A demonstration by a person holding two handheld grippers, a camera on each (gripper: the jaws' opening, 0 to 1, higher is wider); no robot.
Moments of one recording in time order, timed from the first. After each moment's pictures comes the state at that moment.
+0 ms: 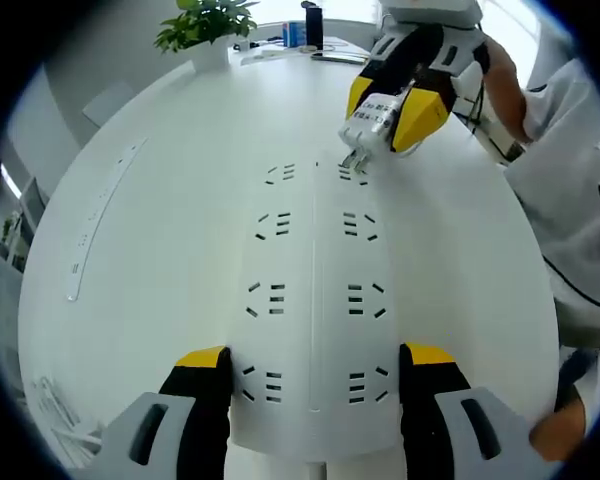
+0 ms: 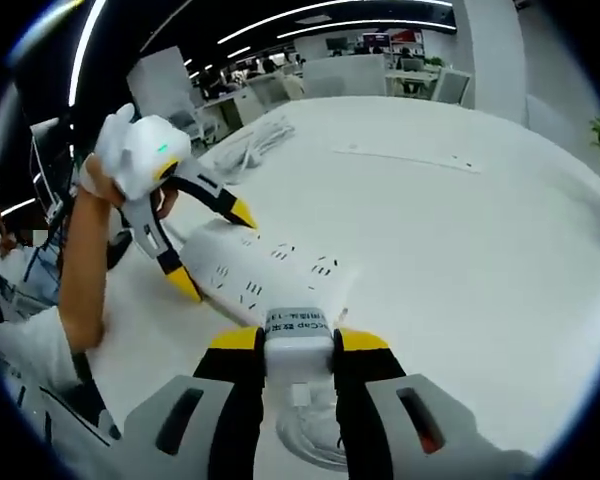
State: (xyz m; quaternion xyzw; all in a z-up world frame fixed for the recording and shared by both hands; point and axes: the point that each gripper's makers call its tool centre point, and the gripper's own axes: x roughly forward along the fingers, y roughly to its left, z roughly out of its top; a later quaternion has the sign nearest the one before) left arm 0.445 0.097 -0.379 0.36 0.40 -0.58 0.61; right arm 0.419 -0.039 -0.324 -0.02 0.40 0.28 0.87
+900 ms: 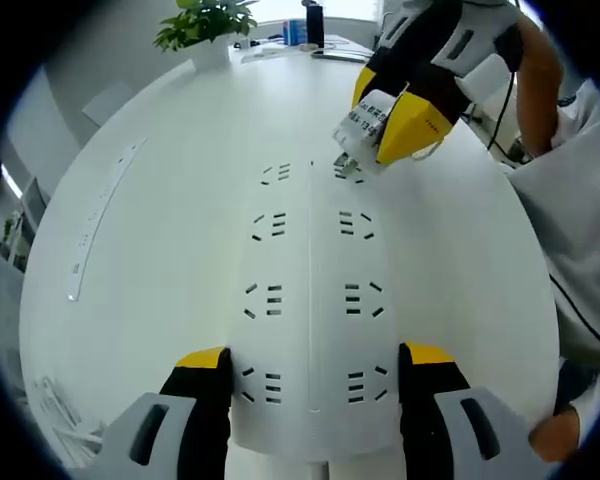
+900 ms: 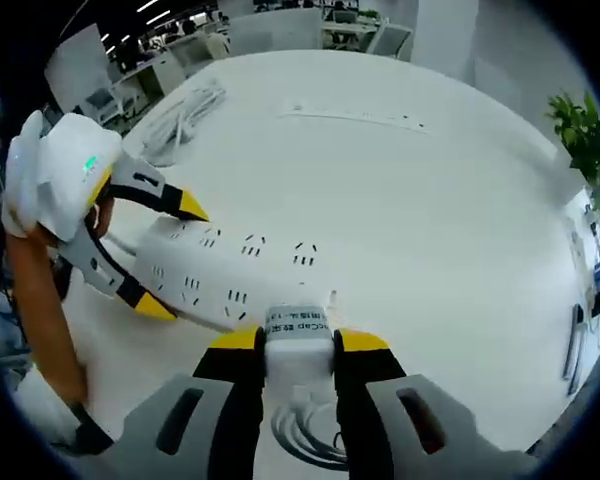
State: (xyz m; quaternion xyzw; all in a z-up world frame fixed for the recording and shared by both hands) left arm 0.442 0.096 -0.377 0.37 0.40 -0.57 0.61; right arm 0.426 -0.034 -0.323 -0.05 0.51 0.11 0.85
